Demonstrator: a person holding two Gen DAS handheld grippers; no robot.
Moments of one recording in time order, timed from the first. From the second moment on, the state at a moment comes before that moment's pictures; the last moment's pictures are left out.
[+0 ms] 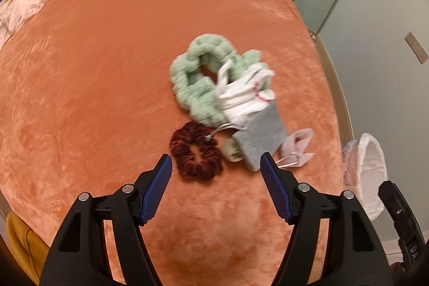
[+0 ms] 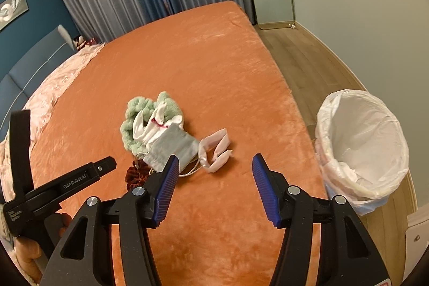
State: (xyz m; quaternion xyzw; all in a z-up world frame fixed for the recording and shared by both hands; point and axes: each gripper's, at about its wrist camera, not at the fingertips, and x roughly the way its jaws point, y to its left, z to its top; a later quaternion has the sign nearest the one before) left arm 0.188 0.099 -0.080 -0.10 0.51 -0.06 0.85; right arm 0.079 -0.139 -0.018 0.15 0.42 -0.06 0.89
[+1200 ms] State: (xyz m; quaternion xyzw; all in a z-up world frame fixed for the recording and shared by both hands) left arm 0.256 0.119 -0.177 -0.13 0.60 -0.07 0.79; right arm 0.200 -0.059 -0.138 0.17 0.52 0.02 0.83
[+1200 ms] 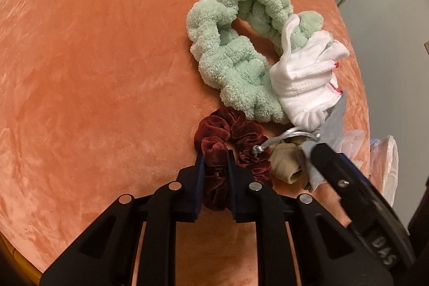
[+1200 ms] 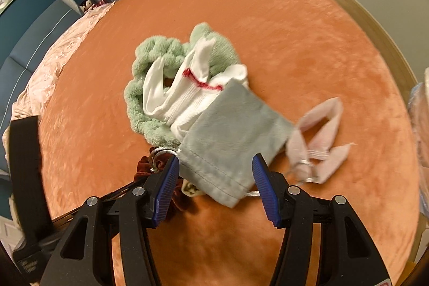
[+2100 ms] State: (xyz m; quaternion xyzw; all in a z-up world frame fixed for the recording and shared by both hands) left arm 0.207 0.051 -0.015 -0.09 0.46 -0.15 0.87; right arm 0.130 -0.139 -0.016 0.21 0.40 0.00 0.89
